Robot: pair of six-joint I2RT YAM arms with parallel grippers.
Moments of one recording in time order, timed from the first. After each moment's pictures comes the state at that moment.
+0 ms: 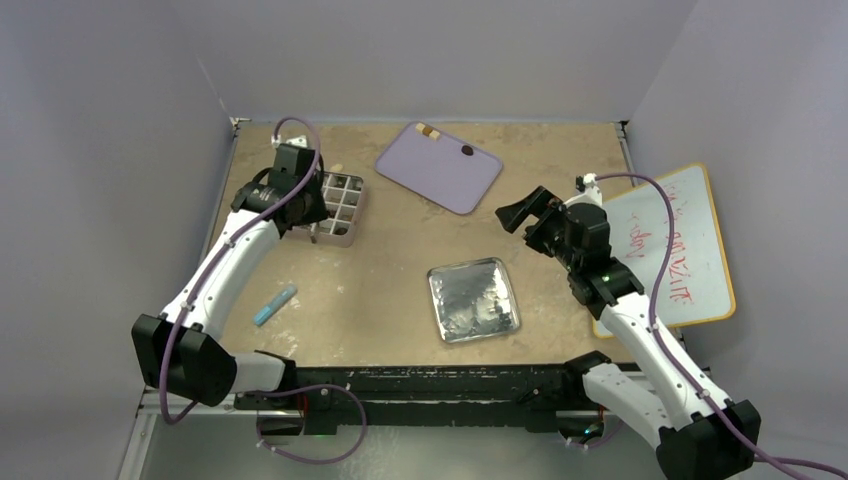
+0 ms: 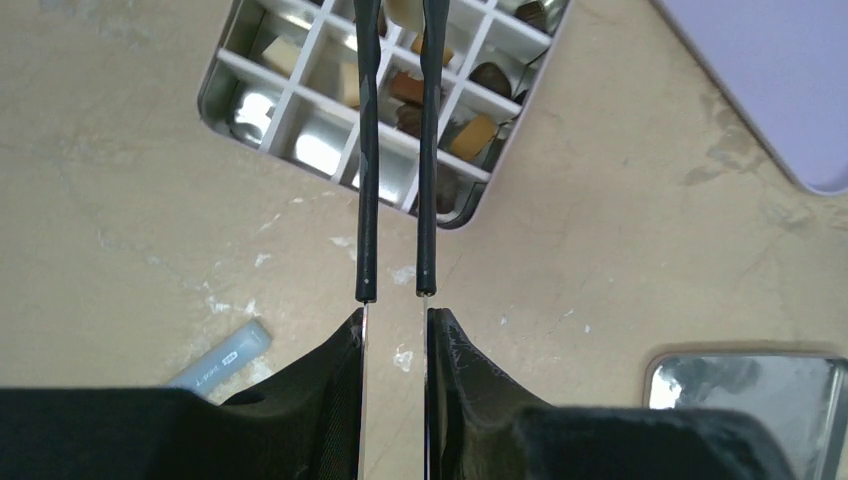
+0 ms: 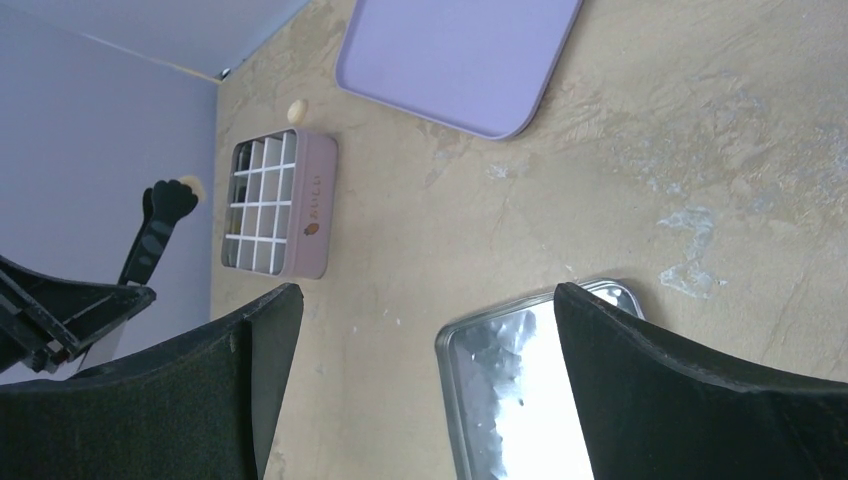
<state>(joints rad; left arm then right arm) -0.29 1.32 1.26 -0.79 -0.25 -0.45 0.34 0.88 0.73 -0.23 0.00 0.82</state>
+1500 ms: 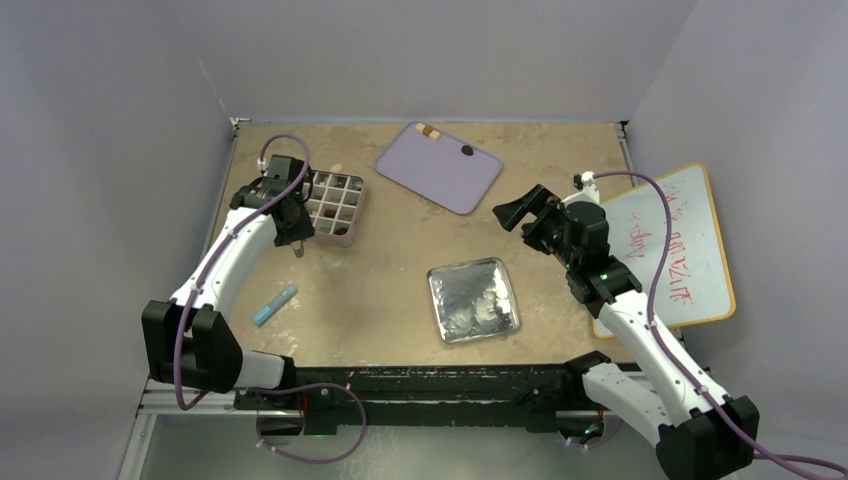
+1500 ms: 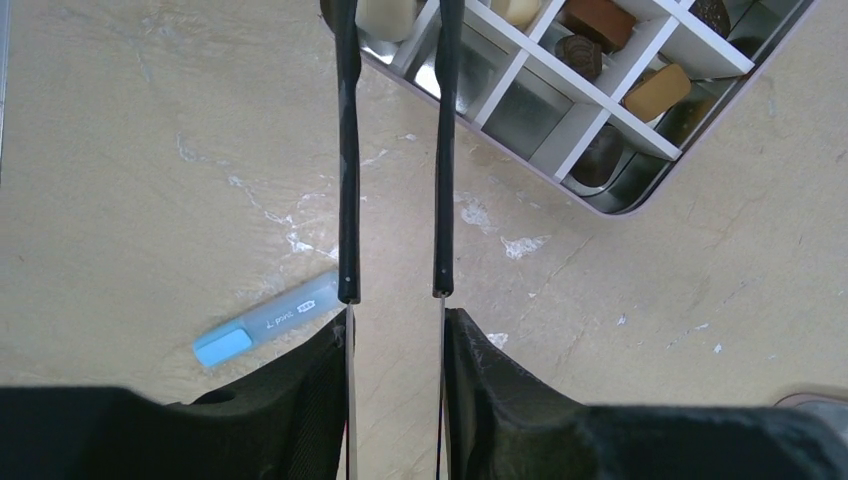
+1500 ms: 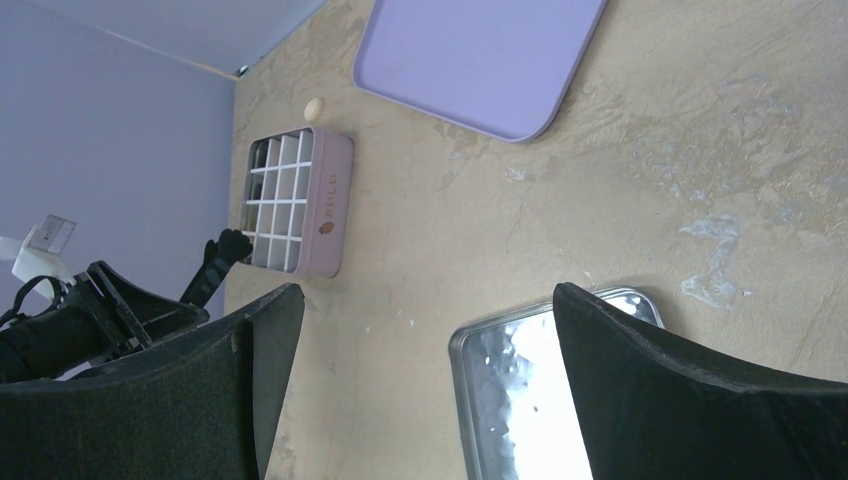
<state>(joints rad) -0.16 1.37 1.16 -0.89 -0.29 -0.47 0.34 0.90 0.73 -0.20 -0.02 0.83</state>
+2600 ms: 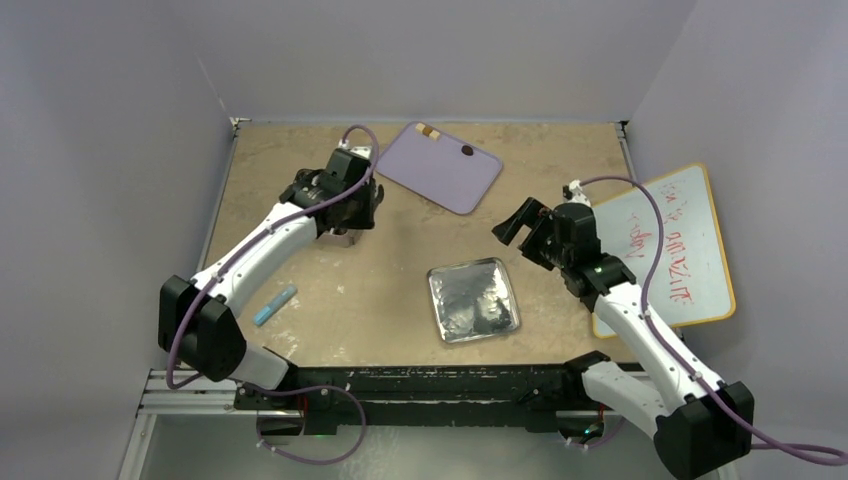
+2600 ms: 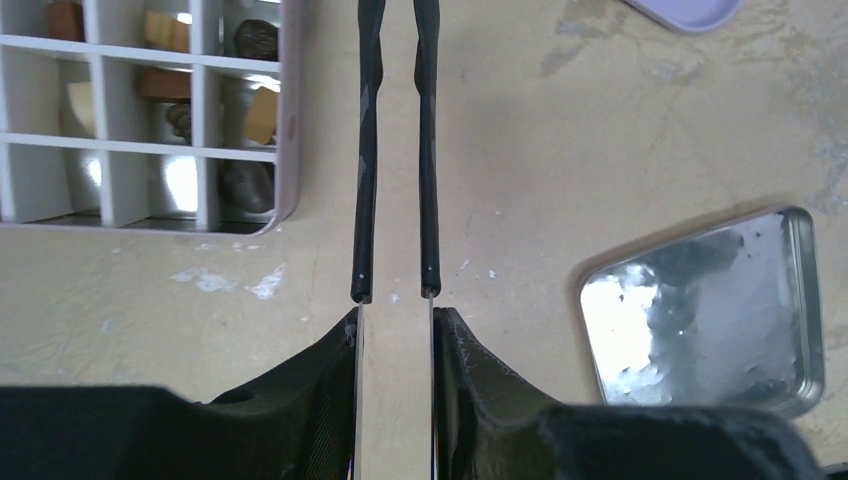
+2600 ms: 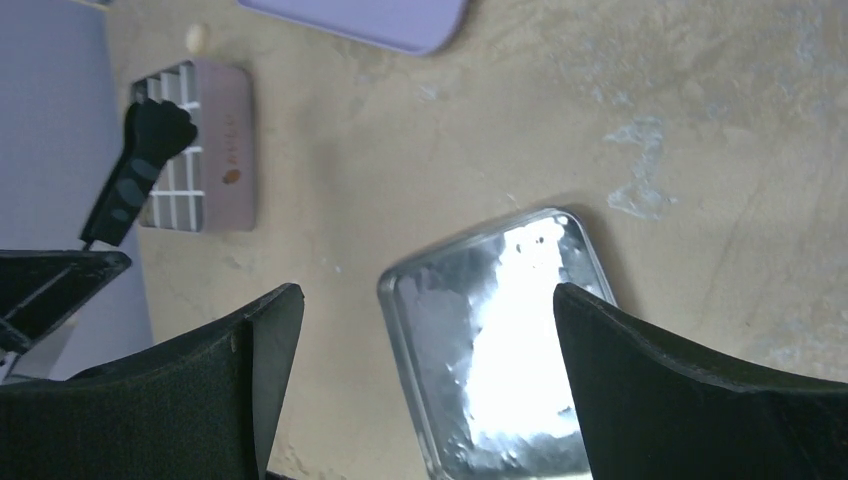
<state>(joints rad) -0.47 1.45 1.27 -0.71 -0.14 -0.37 0.34 0.94 0.73 -0.35 -0.02 0.82</state>
